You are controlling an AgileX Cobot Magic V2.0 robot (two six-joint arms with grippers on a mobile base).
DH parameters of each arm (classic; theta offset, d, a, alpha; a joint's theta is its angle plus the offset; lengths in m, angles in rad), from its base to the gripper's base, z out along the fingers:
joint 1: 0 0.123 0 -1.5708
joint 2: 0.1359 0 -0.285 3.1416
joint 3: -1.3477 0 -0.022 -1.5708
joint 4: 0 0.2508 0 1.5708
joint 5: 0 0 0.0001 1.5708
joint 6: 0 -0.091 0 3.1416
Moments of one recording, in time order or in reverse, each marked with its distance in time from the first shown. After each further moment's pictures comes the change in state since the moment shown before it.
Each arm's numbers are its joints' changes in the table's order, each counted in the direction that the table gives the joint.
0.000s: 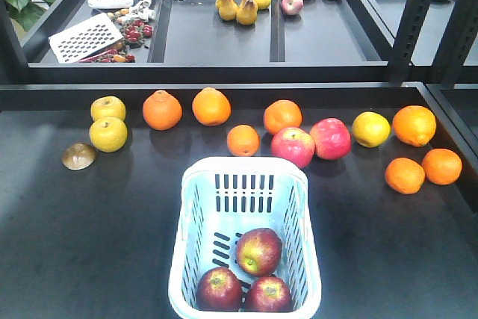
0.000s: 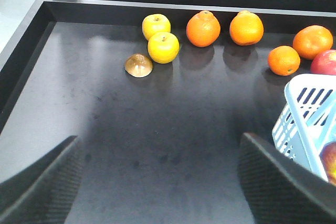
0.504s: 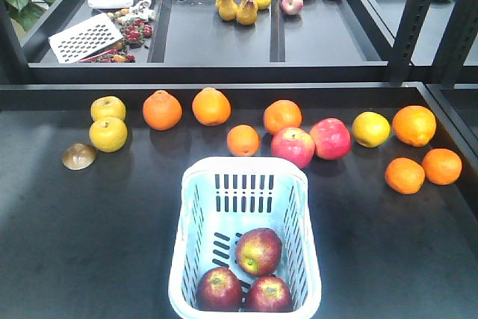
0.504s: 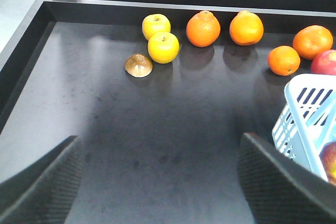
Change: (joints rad) left arm 0.000 0.000 0.000 0.000 0.000 0.000; right arm 0.000 0.000 0.000 0.000 -0.005 0.000
